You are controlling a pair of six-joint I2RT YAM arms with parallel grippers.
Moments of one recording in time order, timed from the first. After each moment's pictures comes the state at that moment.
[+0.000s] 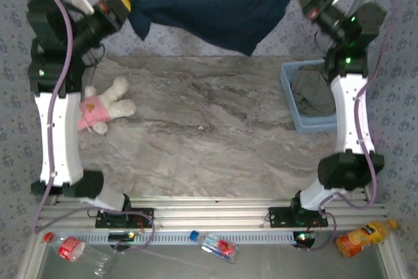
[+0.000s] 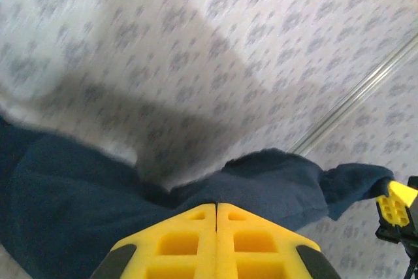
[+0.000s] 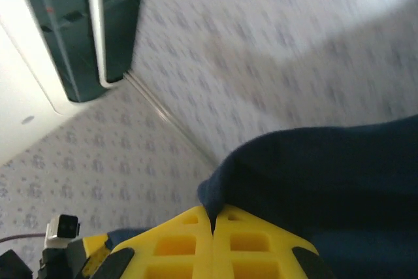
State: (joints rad) left arm -0.12 1.47 2.11 -0.71 0.41 -0.64; right arm -0.08 1.53 1.73 0.21 -0.81 1.10
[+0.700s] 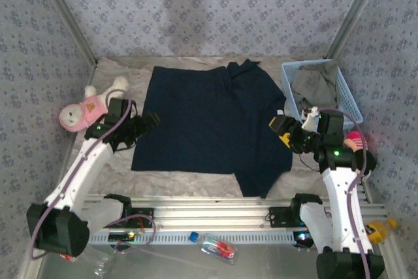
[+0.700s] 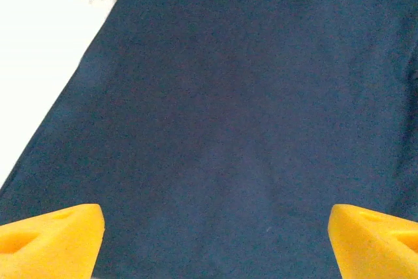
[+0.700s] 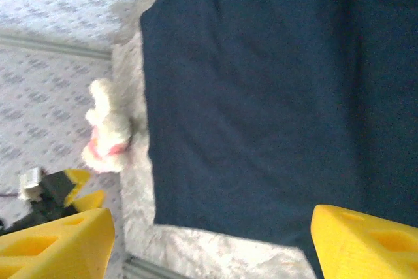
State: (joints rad) left arm -0.23 1.10 0.92 -0.74 0.08 -0.80; right arm -0.08 0.80 0.80 -0.75 -0.65 0.69
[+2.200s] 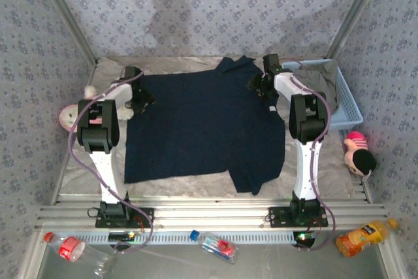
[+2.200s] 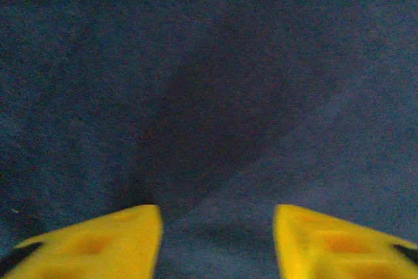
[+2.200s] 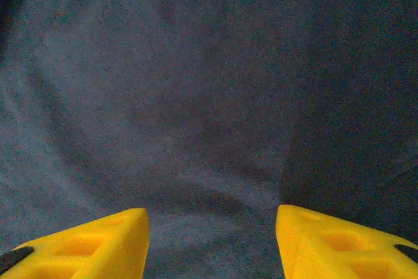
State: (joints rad) left arm -0.06 2.06 1.48 -0.60 0.08 -0.72; right arm 0.14 2.26 1.79 -0.56 -0.17 0.64
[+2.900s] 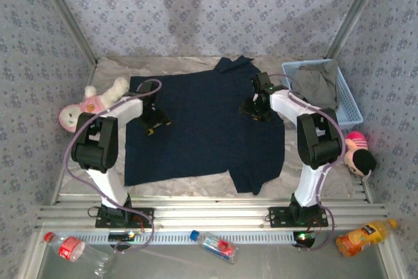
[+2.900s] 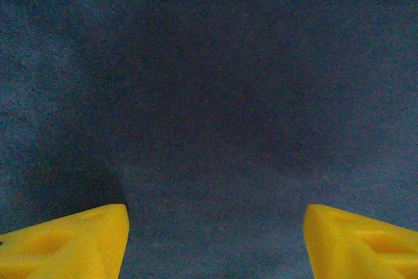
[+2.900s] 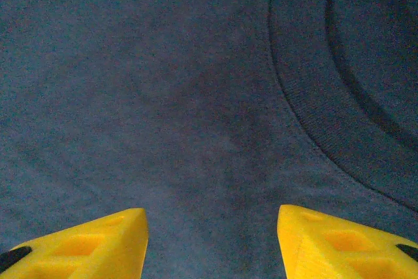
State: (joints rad) left arm -0.23 1.83 1.18 -0.69 0.09 -0.71; right arm 0.29 1.89 1.31 -0.62 -0.14 0.54
